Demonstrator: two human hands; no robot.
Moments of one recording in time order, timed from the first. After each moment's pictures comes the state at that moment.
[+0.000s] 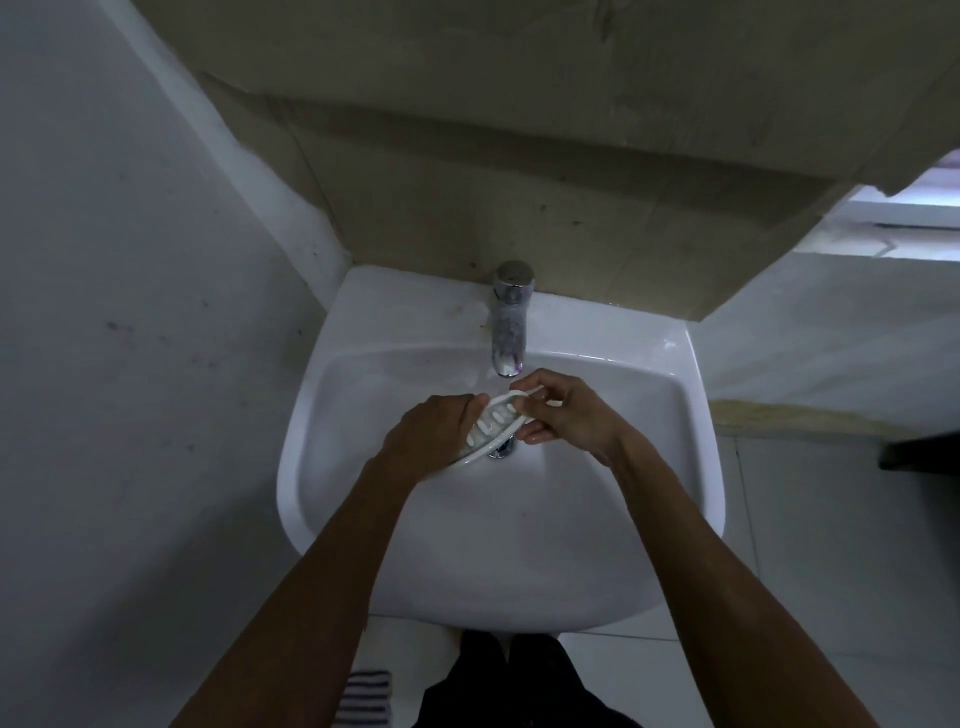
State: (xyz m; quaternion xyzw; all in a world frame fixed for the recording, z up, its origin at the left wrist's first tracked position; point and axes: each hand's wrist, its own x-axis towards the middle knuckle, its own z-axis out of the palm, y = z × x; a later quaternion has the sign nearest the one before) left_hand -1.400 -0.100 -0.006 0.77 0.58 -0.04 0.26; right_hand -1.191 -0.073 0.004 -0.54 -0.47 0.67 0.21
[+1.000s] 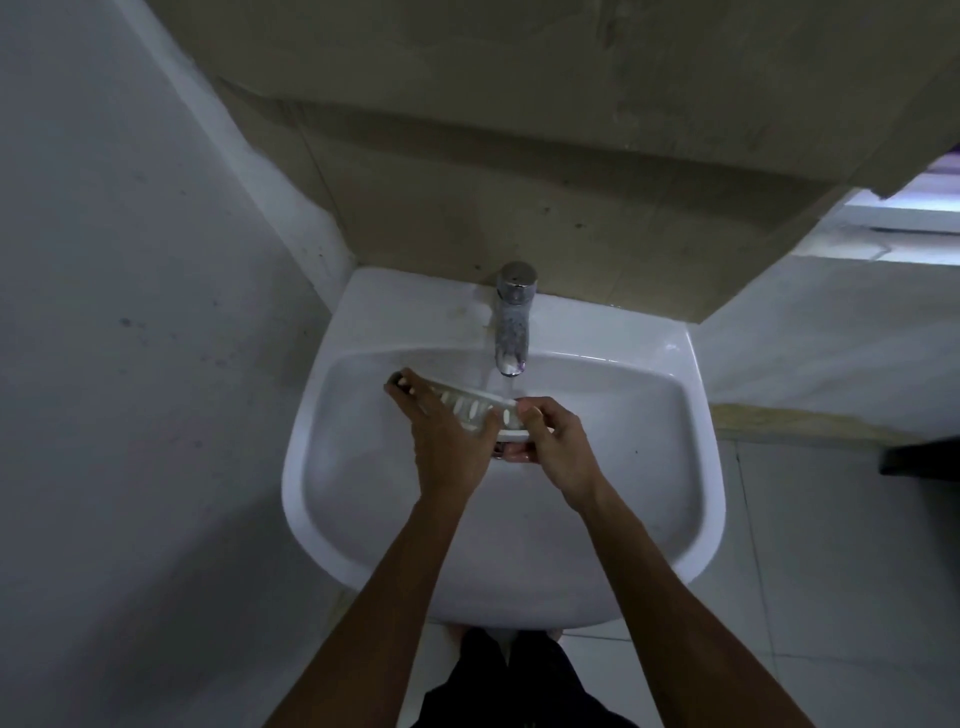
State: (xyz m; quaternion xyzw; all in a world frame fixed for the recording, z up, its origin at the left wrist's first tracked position) left_hand -1.355 -0.130 -0.010 0.47 0.78 0.28 0.30; right_hand -1.221 -0.120 -0.023 -0.58 -0.38 0.62 0.37
